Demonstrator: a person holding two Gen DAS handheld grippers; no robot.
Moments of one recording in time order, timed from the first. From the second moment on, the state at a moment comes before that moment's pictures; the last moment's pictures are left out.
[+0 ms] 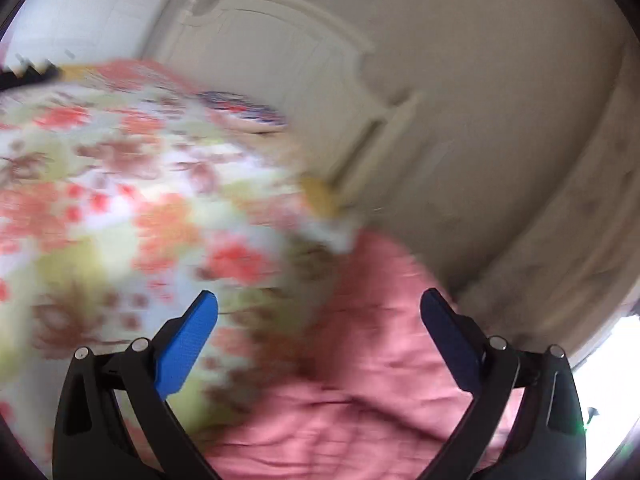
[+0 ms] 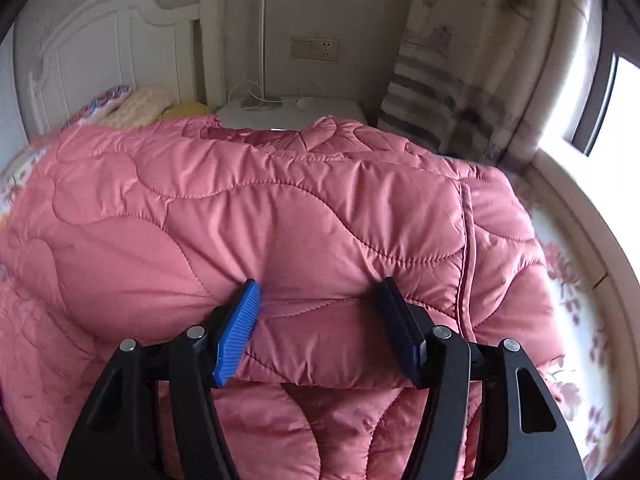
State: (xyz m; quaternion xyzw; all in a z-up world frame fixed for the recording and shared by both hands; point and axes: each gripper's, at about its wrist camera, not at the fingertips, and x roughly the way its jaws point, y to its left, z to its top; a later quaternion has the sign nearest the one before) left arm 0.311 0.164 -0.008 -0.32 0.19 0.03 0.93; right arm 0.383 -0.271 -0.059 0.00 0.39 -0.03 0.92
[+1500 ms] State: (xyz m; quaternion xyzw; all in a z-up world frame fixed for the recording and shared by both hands) left arm 0.508 0.103 -0.003 -0.30 0.38 -0.11 0.87; right arm 0.378 -0.286 -0.062 0.07 0.39 0.03 0.92
